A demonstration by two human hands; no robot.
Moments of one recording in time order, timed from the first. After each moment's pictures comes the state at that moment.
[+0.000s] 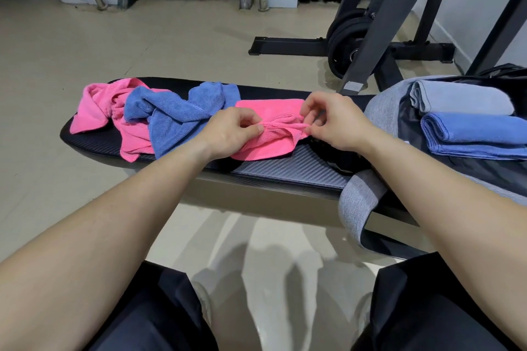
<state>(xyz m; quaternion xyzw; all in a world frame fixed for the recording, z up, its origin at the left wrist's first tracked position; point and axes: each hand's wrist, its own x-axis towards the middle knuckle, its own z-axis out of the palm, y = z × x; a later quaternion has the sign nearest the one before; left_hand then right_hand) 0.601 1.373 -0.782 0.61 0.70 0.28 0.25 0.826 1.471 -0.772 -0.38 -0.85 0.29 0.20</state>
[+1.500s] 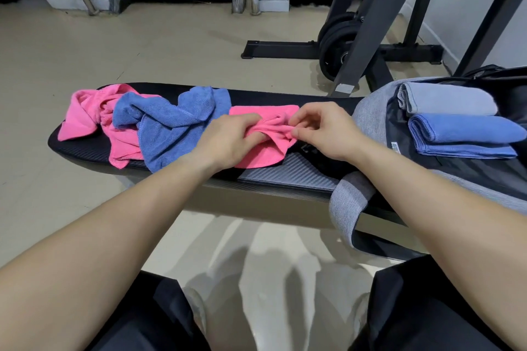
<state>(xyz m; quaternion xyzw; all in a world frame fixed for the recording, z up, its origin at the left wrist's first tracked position) 0.621 1.370 -0.784 0.70 0.69 0.20 0.07 0.831 1.463 -0.782 -0.39 -0.81 0.37 0.25</state>
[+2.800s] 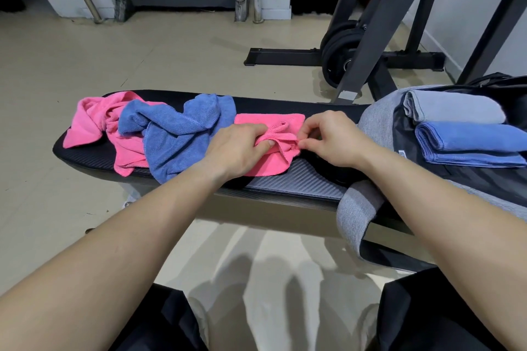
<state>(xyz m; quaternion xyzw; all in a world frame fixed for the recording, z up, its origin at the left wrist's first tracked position) 0.625 1.378 -0.787 0.68 0.71 0.15 0.06 0.828 1.464 -0.770 -0.38 -0.88 0.23 0.15</state>
